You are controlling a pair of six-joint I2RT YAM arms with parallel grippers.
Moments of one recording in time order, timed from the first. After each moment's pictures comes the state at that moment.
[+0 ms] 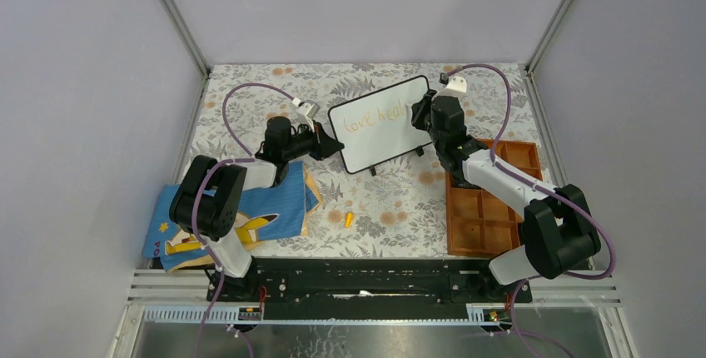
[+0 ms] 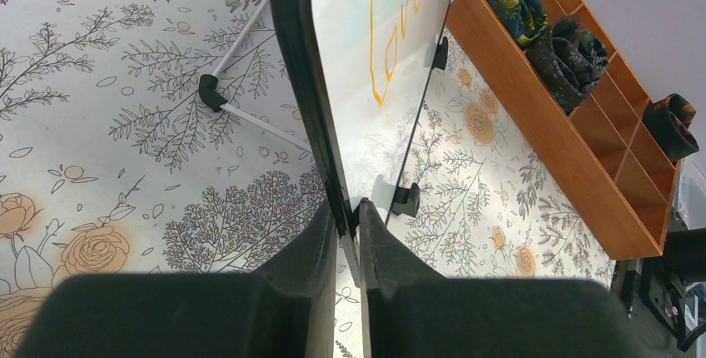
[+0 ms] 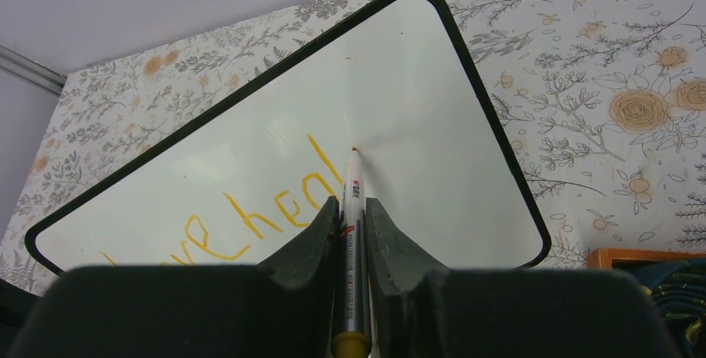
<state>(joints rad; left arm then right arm) -0.26 1.72 0.71 0.71 0.67 -0.35 0.46 1.46 0.92 0.25 0.29 0.48</state>
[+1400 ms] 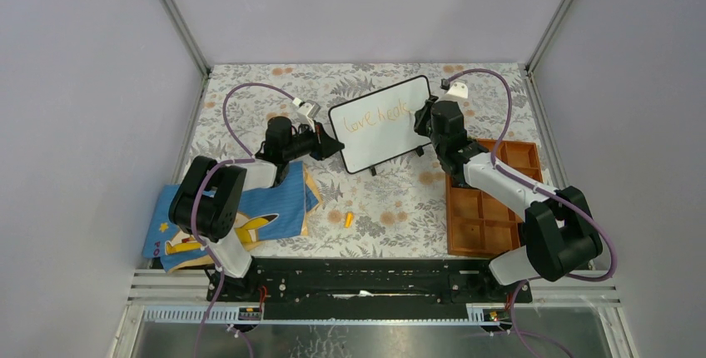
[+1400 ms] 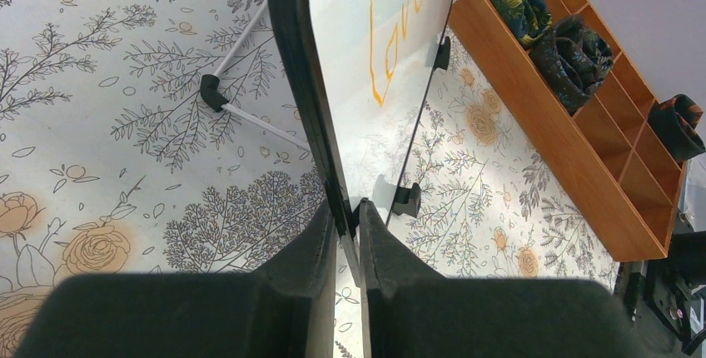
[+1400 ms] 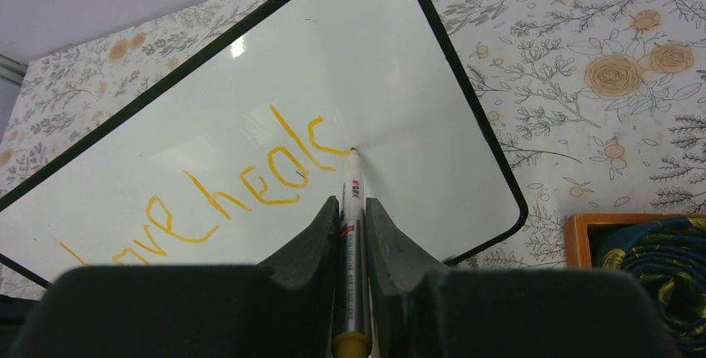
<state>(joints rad) -0.27 1.71 0.71 0.70 0.65 -0.34 0.46 1.45 0.89 0.22 0.32 0.49</state>
